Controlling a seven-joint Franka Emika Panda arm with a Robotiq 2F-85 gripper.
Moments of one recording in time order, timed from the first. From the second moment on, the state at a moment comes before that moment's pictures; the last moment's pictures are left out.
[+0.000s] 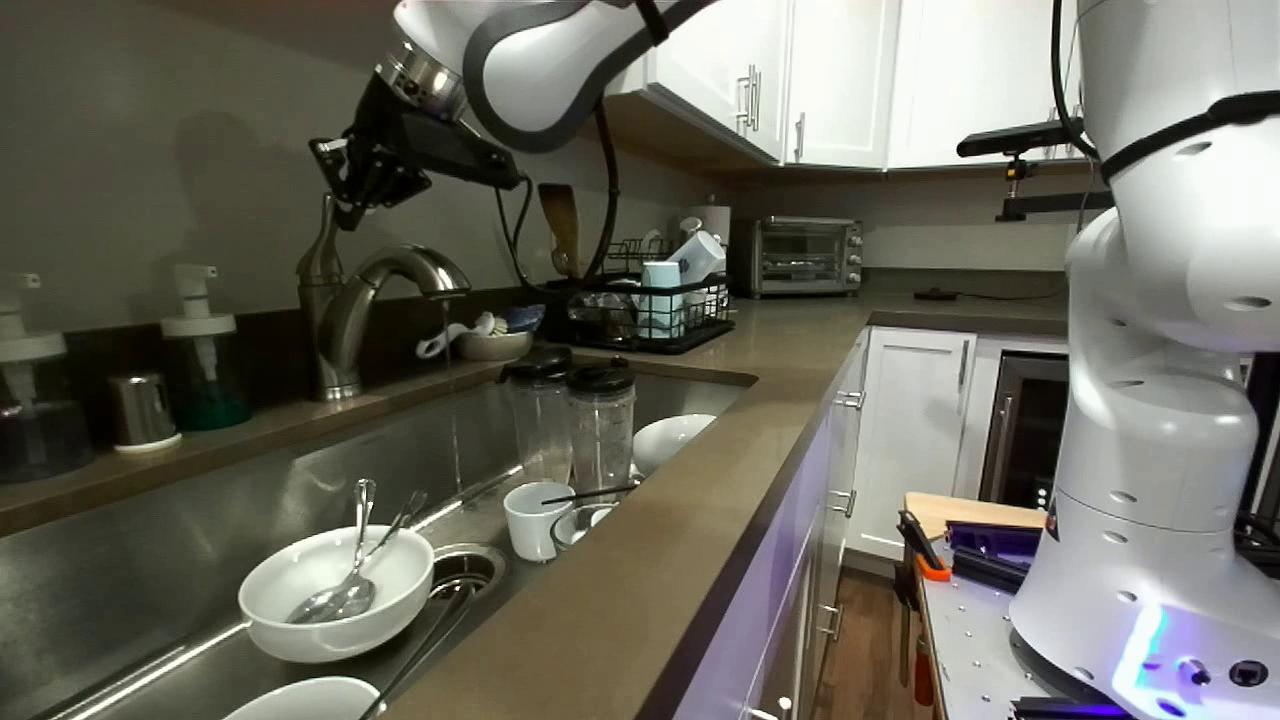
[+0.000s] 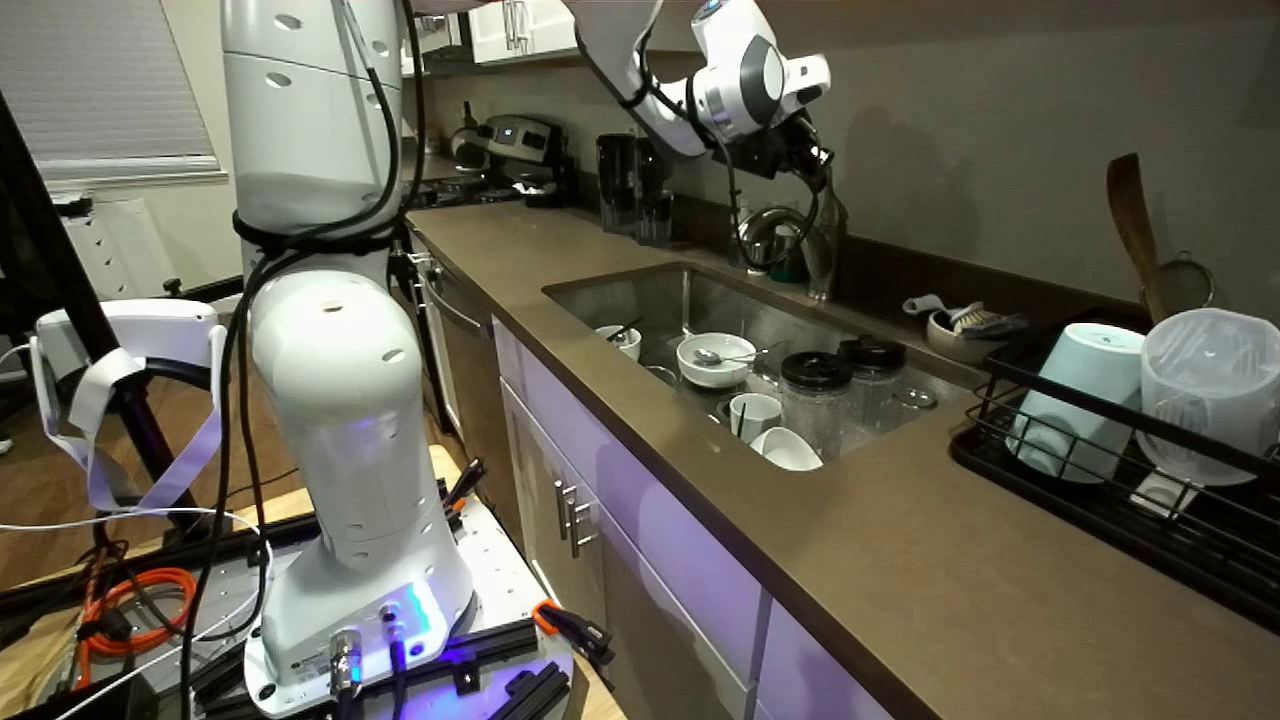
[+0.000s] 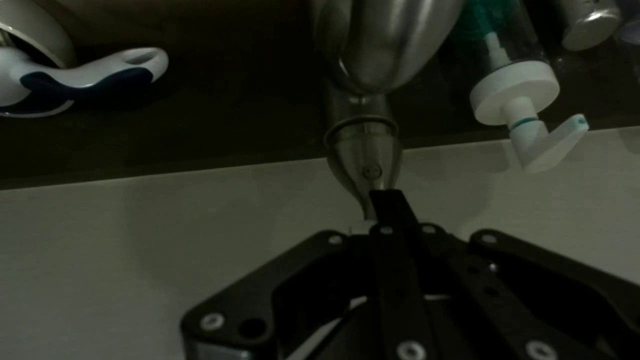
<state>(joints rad) -0.01 0.20 0.11 -1.88 -0.49 2.86 0.69</state>
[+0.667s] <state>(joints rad) 0.00 0.21 0.07 -1.87 -0.54 2.96 0.78</state>
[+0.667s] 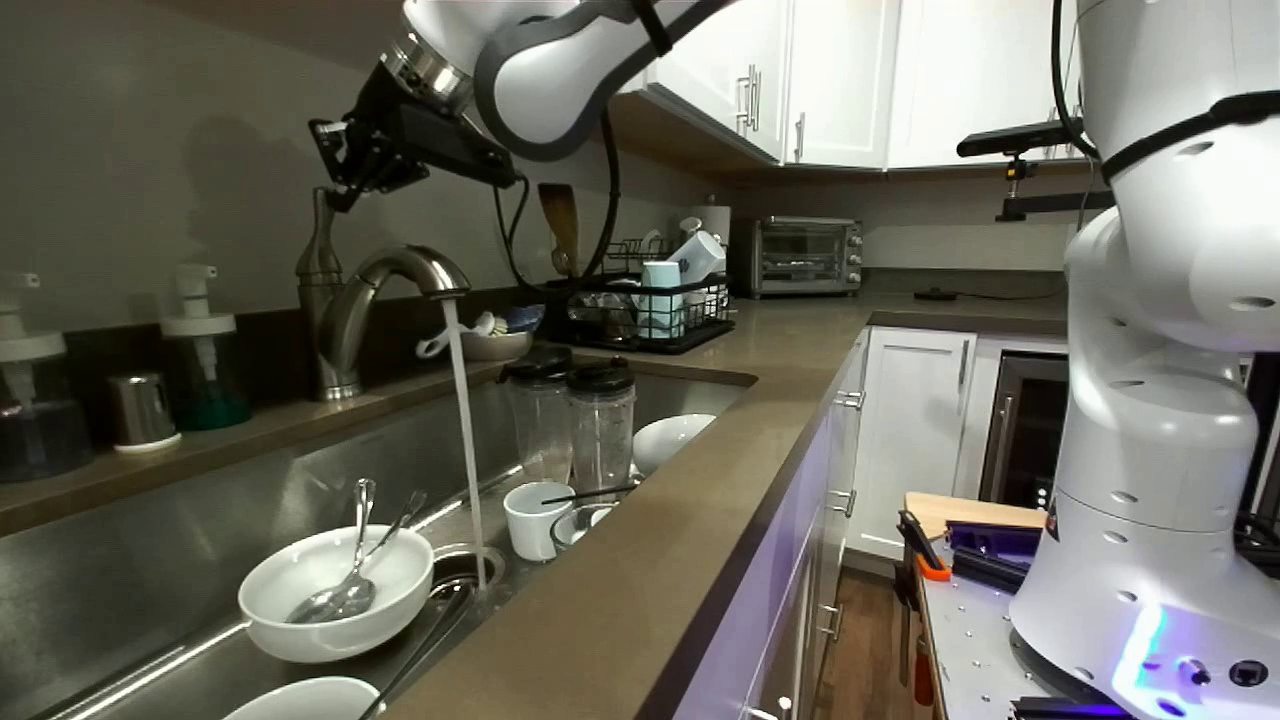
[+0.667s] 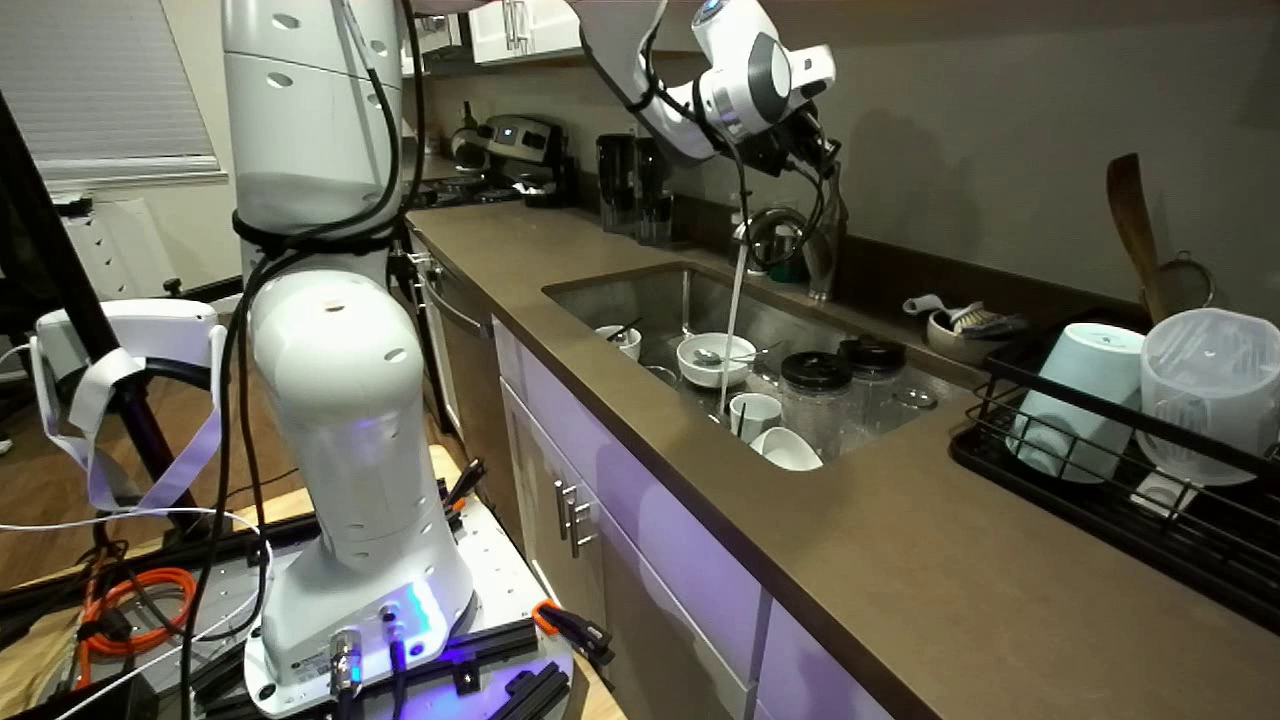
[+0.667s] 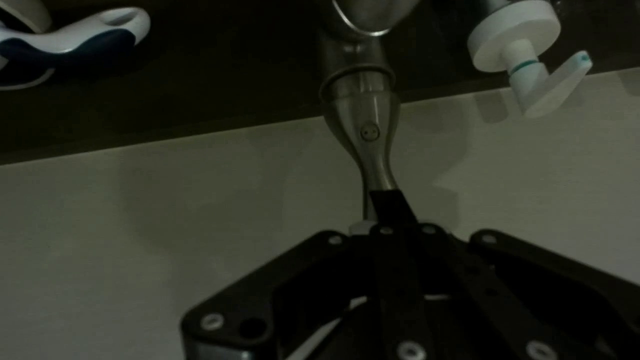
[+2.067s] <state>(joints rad) 0.02 0.21 0.02 -1.85 -0.56 3.06 0.81</state>
